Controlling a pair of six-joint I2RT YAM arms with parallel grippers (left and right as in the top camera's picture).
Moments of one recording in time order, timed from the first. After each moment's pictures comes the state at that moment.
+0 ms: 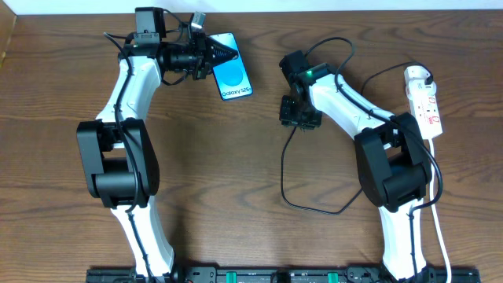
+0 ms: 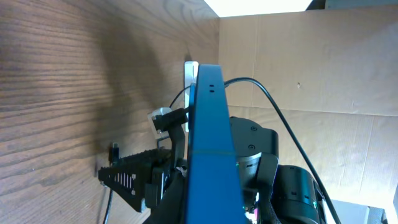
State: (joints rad) left arm 0.02 2.14 1.71 -0.50 1.26 -0.56; right arm 0.45 2.23 1.69 -0.91 -0.09 0.63
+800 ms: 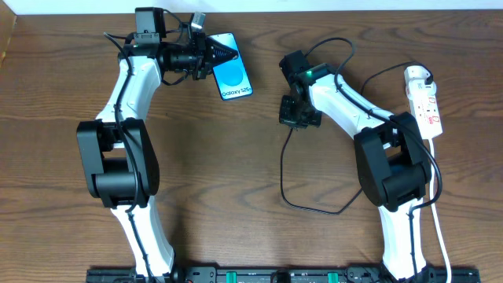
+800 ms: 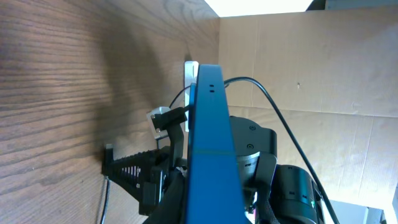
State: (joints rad) left arm 0.02 2.14 1.71 -0.50 1.26 -0.57; right arm 0.45 2.24 1.69 -0.90 -0.10 0.64
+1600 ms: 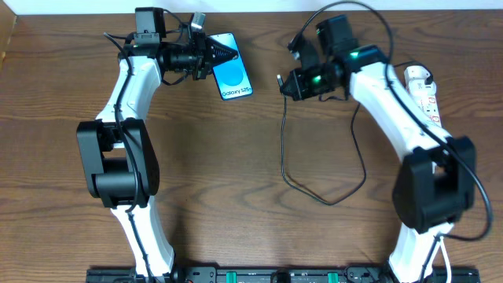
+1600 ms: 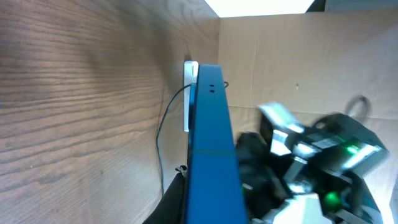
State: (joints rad) left arm 0.02 2.14 1.71 -0.50 1.26 -0.59; right arm 0.32 1.99 1.69 -0.78 -0.59 0.06
